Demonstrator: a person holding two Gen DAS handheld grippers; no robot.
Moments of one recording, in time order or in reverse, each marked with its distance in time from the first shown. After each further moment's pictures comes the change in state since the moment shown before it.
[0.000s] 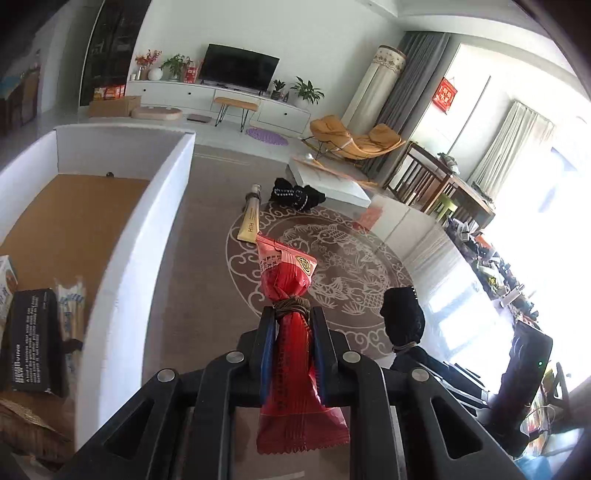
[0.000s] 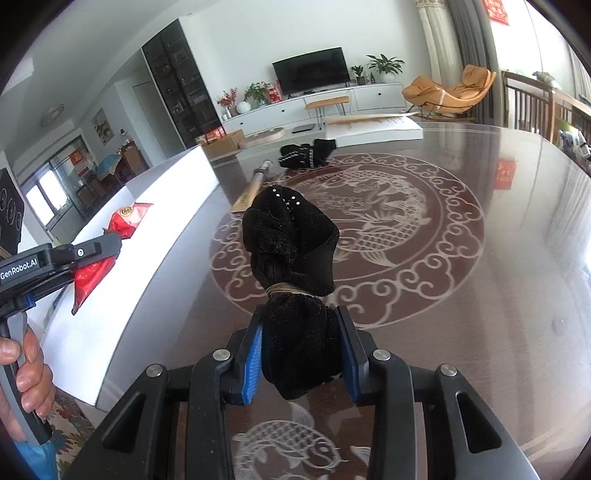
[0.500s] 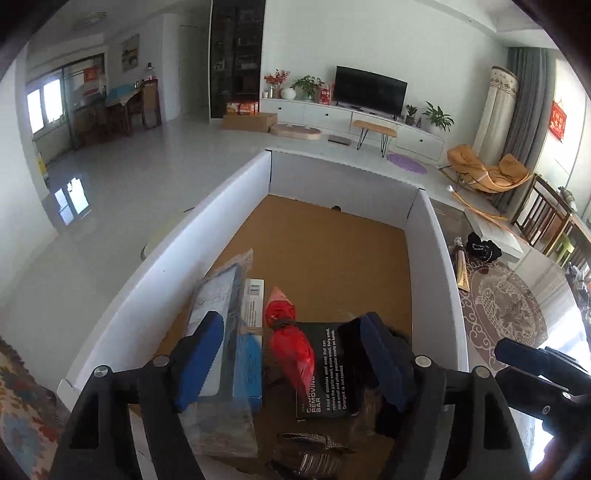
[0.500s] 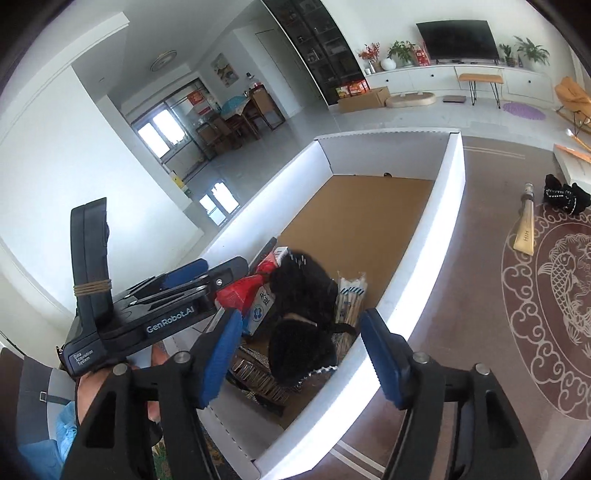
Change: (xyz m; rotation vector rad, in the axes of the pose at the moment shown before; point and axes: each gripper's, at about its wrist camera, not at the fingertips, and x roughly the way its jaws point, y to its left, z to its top) left arm -0.097 0.161 0.013 -0.129 -0.080 0.526; right arm 0.050 0.243 0.058 -0.191 0.195 0.457
